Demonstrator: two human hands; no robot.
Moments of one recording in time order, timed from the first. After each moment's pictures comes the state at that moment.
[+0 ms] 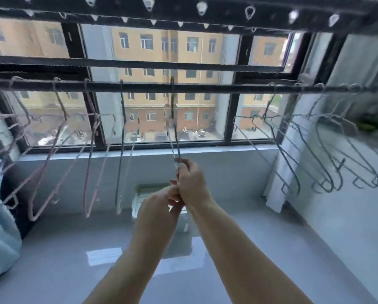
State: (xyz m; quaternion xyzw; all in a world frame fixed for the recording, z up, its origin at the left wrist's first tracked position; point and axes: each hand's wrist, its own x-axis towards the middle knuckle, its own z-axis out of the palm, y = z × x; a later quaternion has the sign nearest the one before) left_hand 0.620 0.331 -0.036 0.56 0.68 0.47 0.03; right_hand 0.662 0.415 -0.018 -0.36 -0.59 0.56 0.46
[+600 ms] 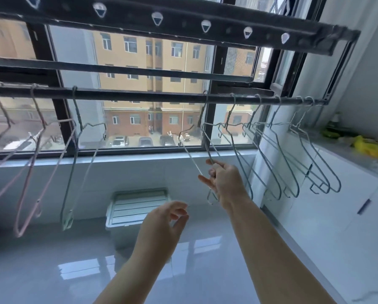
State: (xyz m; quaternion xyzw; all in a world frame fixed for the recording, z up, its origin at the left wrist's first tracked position) left_hand 0.696 0.374 -0.047 0.57 0.67 0.46 0.10; right_hand 0.802 0.492 0.004 -0.38 -0.51 0.59 0.50
